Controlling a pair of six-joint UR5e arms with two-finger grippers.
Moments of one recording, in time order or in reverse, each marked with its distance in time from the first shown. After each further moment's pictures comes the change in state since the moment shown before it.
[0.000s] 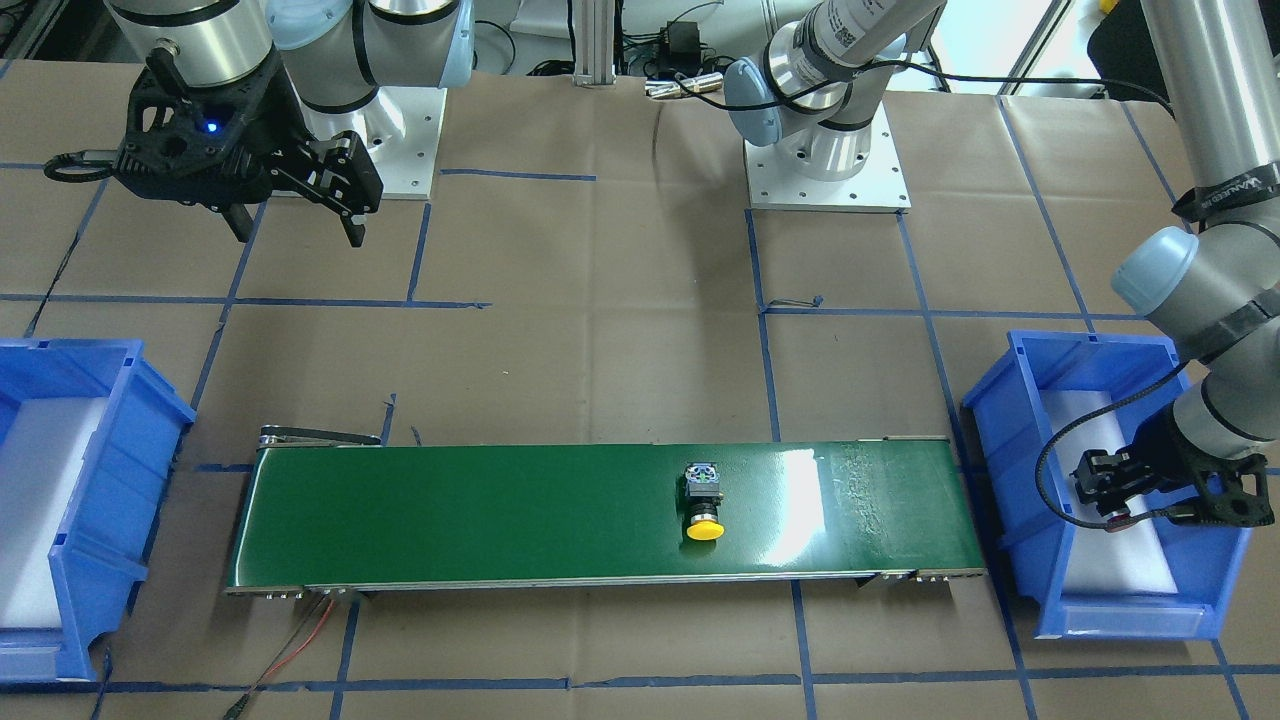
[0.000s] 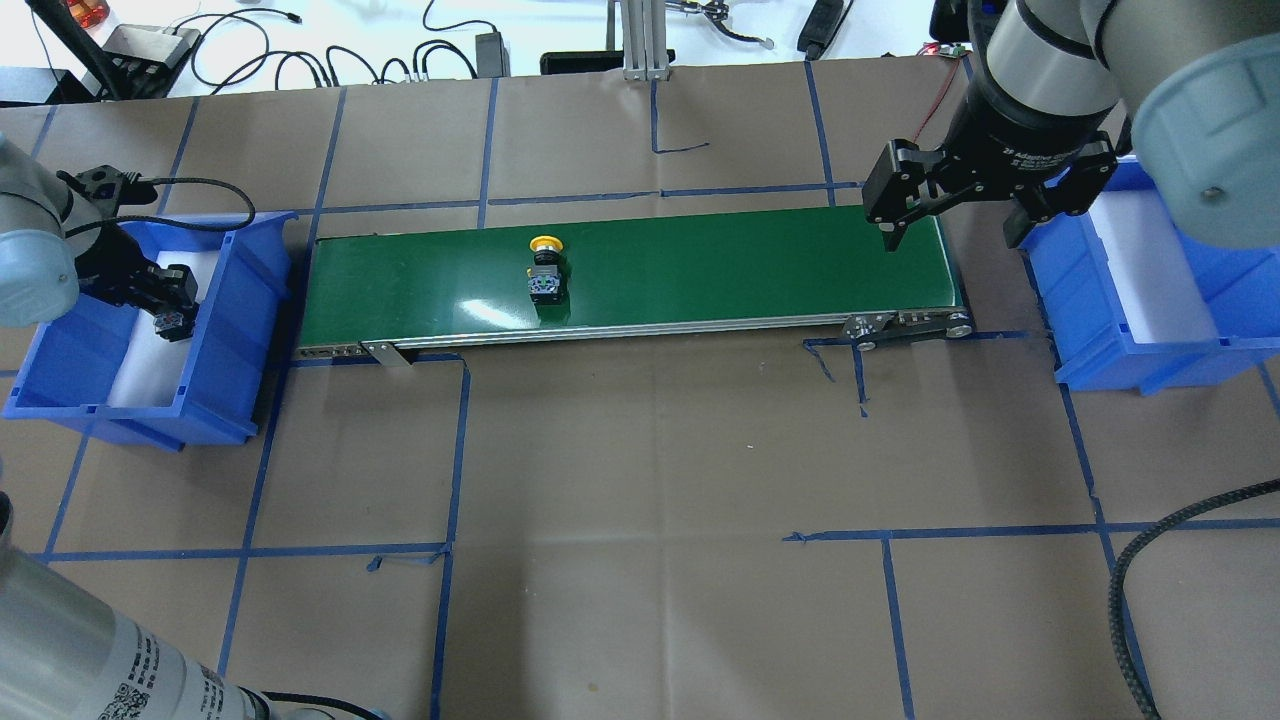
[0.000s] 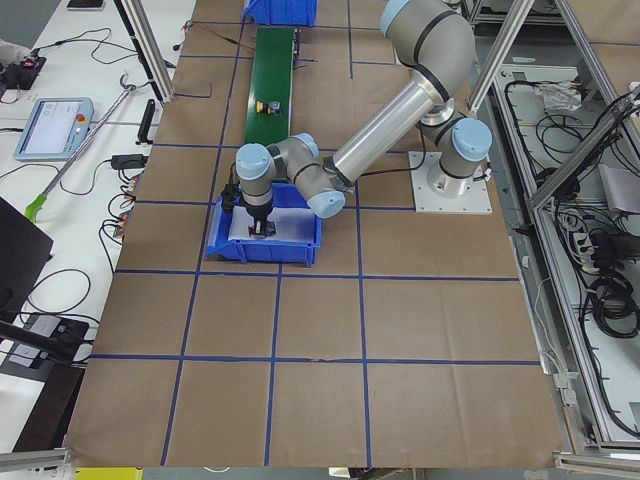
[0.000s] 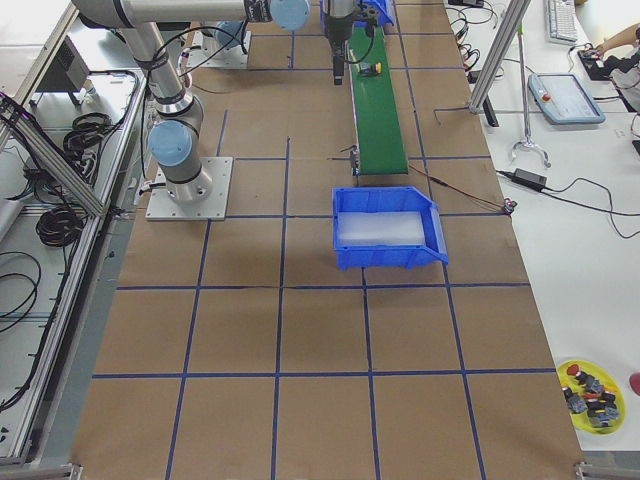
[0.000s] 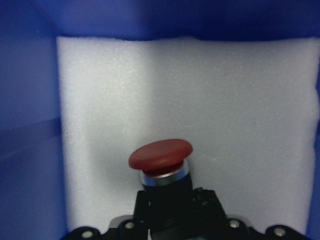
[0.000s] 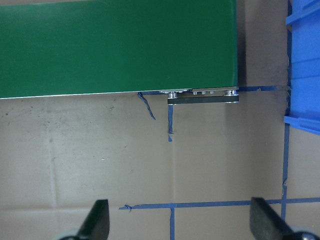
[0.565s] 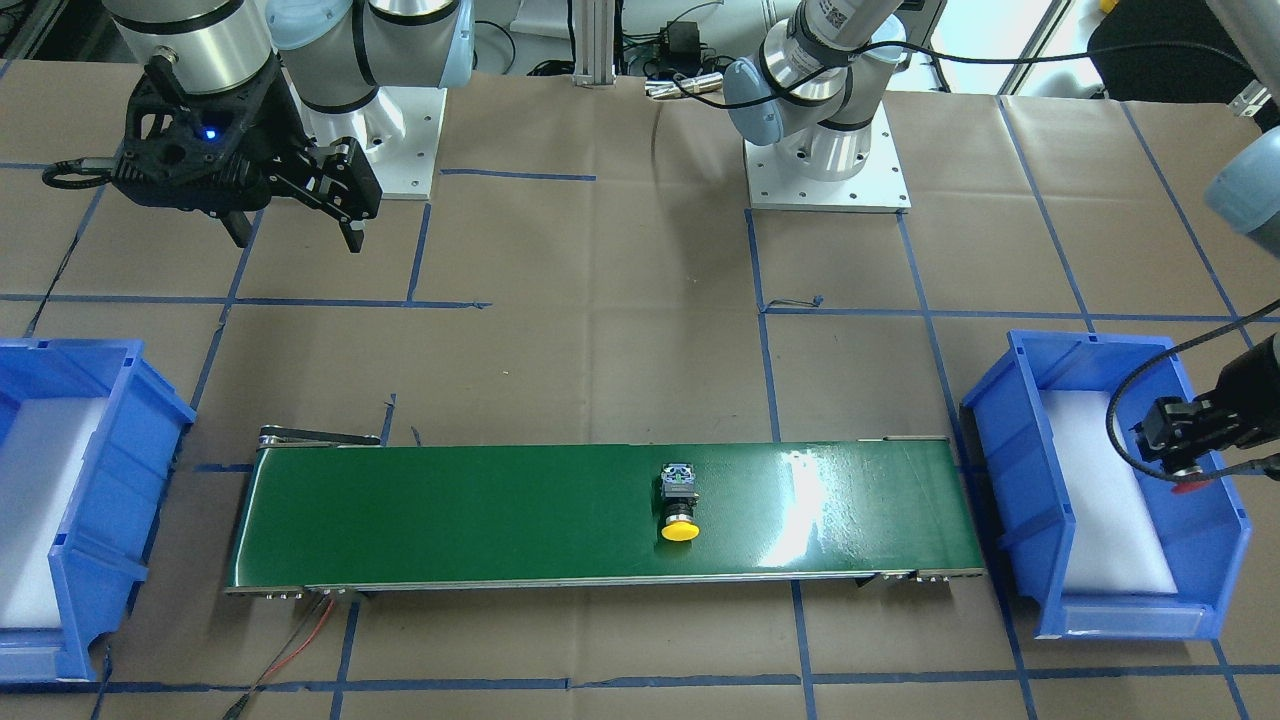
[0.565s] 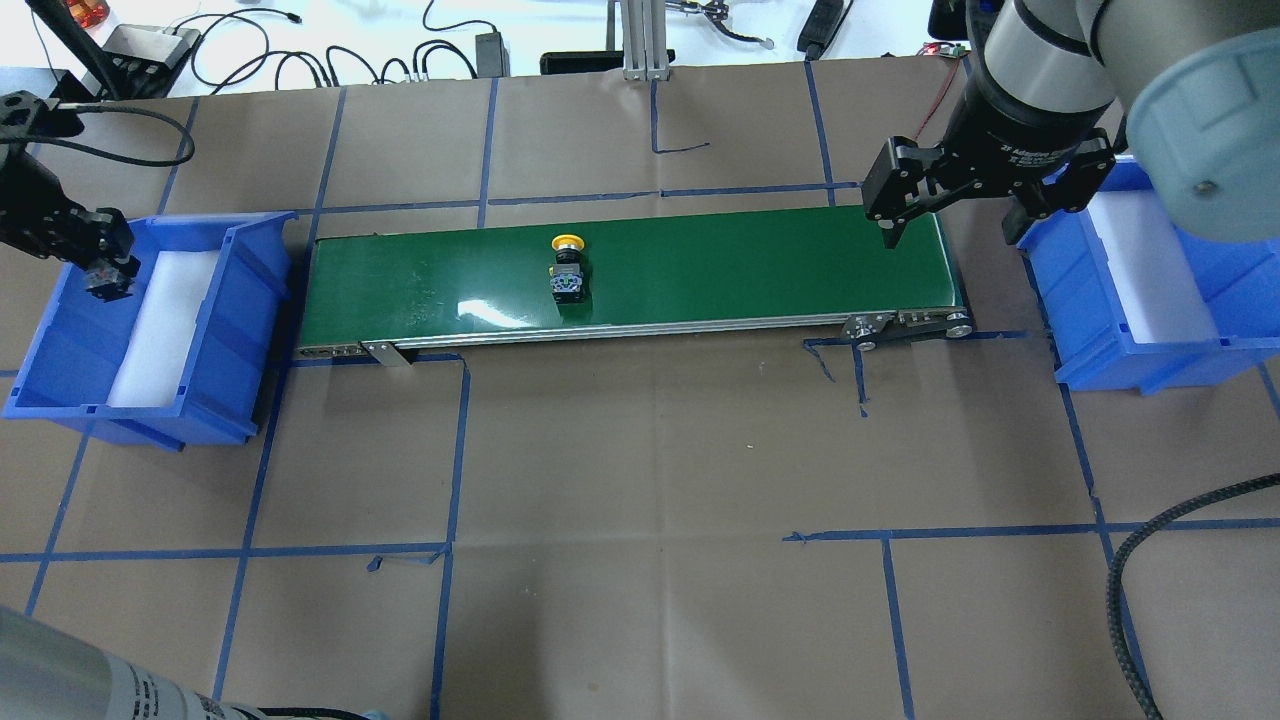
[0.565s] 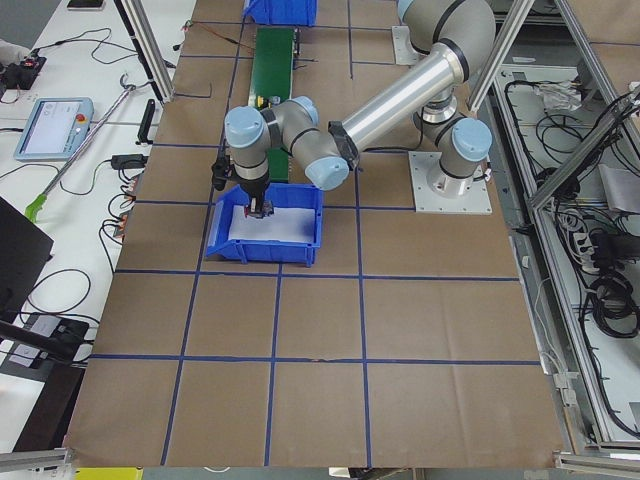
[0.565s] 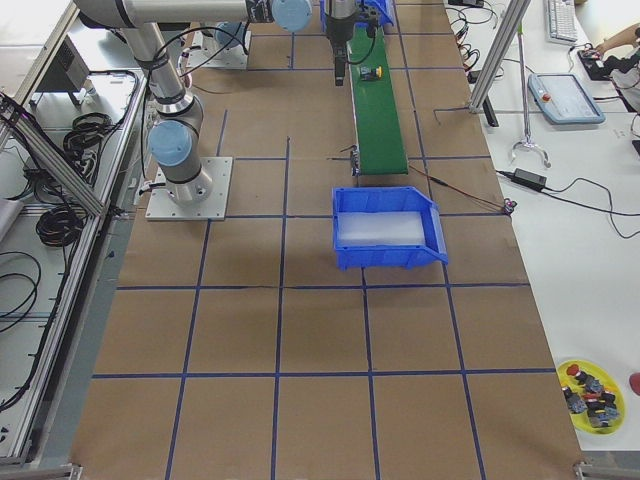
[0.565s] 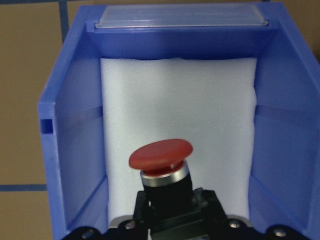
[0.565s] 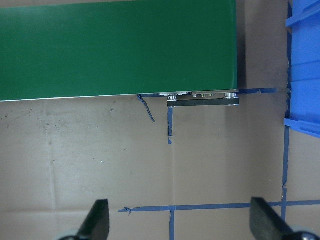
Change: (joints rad) left arm -0.004 0.120 0.176 -0.340 0.006 0.008; right arm -0.001 0.006 -0.004 -0.006 0.000 -0.001
